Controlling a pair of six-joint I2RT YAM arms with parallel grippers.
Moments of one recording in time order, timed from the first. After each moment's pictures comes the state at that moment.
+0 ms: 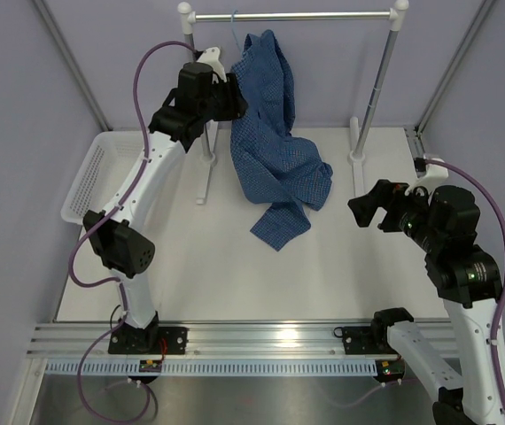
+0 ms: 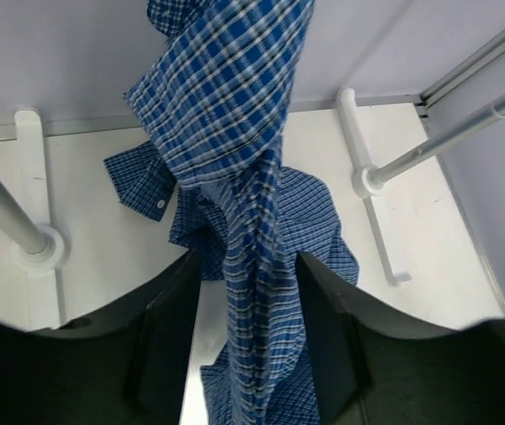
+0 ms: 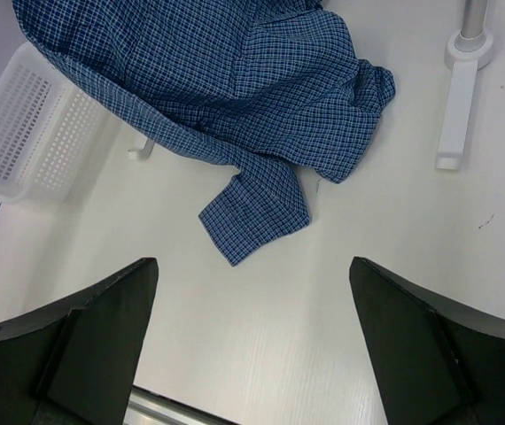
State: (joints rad) left arm -0.43 1.89 2.11 -0.58 0.03 -0.39; right arm 0.17 0.74 1.20 -0.80 -0.20 0.32
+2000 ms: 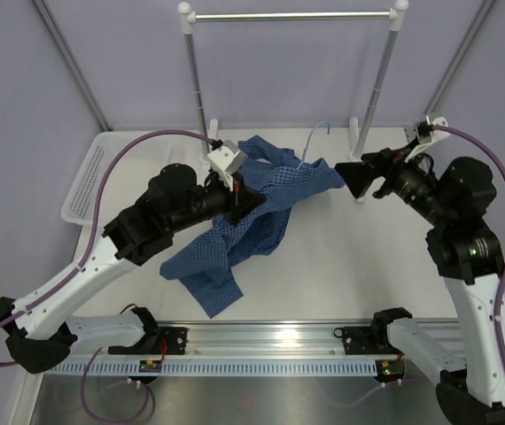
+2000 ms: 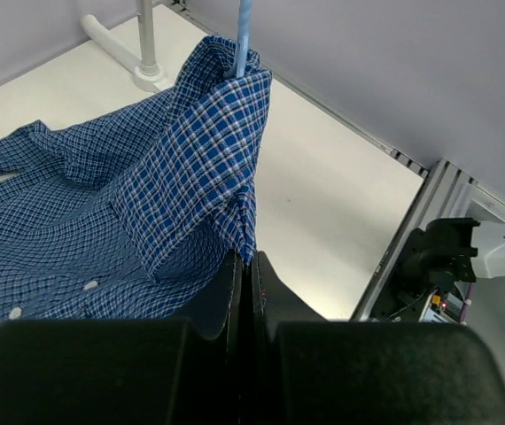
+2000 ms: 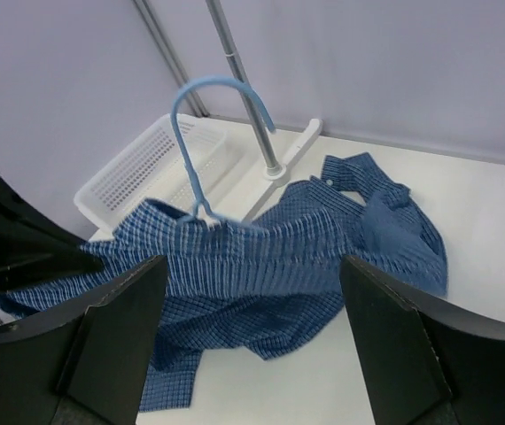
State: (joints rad) left arm -0.88 1.10 1.31 -0.40 0.13 -0.21; right arm 0.19 0.84 1.34 -0.50 -0.42 0.30
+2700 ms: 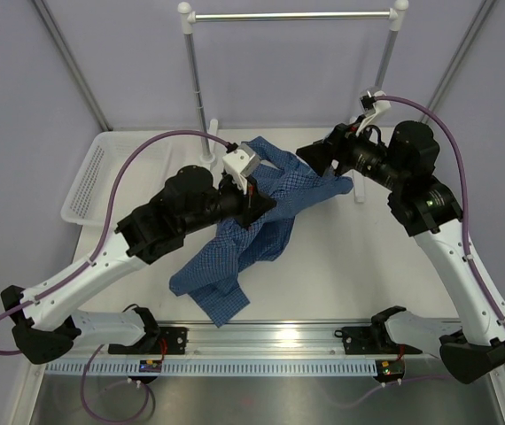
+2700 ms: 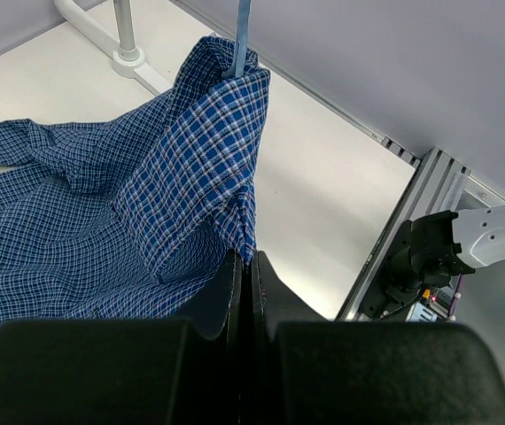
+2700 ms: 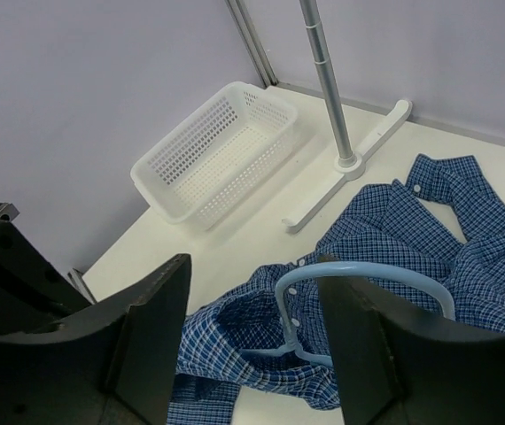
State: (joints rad) left arm -0.96 1.16 1.34 -0.40 0.07 -0.24; right arm 0.40 1.13 1.44 -0.35 -0.42 0.35
